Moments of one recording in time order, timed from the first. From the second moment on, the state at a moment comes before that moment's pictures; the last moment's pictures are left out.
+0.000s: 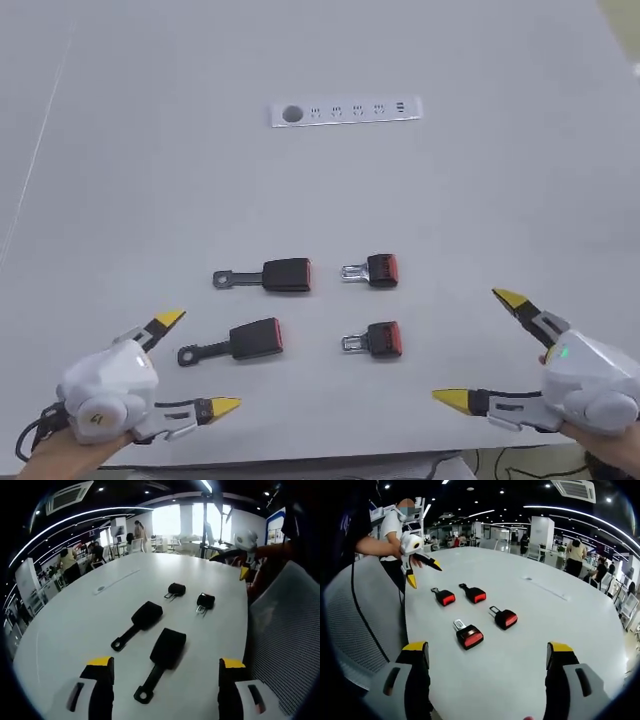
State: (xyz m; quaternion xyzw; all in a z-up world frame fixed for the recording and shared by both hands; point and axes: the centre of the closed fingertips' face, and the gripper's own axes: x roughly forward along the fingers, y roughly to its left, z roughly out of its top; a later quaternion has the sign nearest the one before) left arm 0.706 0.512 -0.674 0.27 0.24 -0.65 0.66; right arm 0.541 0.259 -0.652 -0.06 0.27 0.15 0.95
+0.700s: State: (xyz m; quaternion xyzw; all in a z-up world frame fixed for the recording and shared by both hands) left arm 0.701 0.499 -0.710 0.35 0.29 -0.68 0.57; right arm 0.551 0.273 -0.677 -0.14 0.33 0.25 0.90
